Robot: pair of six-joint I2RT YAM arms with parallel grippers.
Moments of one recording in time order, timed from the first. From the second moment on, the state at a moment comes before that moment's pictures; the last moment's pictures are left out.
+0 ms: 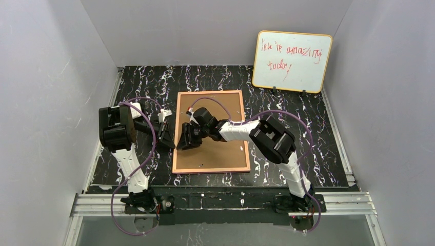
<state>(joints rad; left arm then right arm) 0.16 2.05 1.19 -1.12 0.90 0.65 0.97 2.18 1.41 0.11 -0.50 0.86</state>
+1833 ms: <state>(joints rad) 0.16 2.05 1.18 -1.12 0.90 0.66 0.99 2.19 1.39 0.17 -0.42 1.05</state>
